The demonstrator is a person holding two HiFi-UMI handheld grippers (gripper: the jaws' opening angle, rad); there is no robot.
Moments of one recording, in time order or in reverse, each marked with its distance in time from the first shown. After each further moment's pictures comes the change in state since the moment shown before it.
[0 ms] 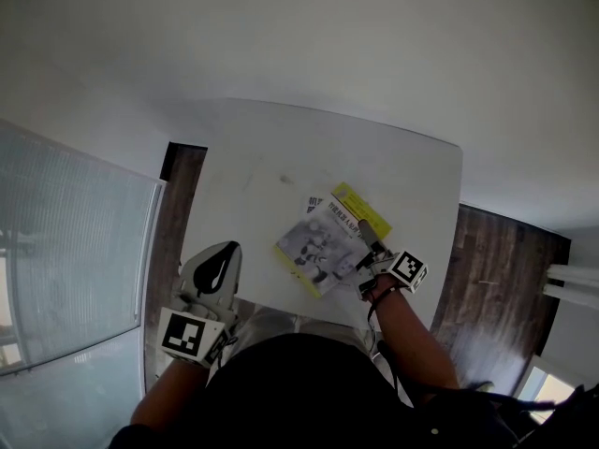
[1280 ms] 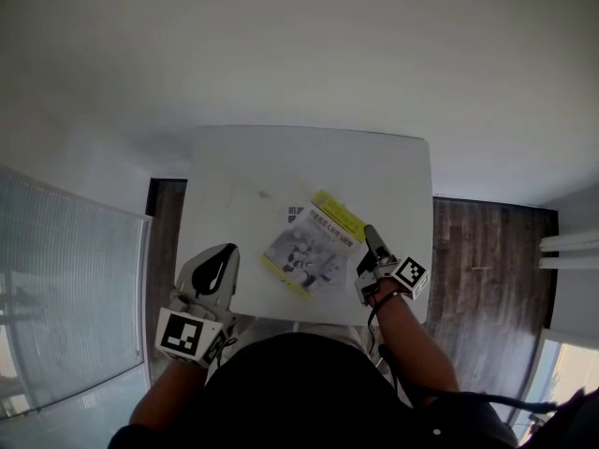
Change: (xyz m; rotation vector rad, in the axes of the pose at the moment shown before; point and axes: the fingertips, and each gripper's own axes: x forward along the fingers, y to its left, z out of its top) left arm 0.011 -0.020 0.020 0.061 -0.065 -0.144; right arm -0.059 0.001 0.035 0.052 -0.223 -0.039
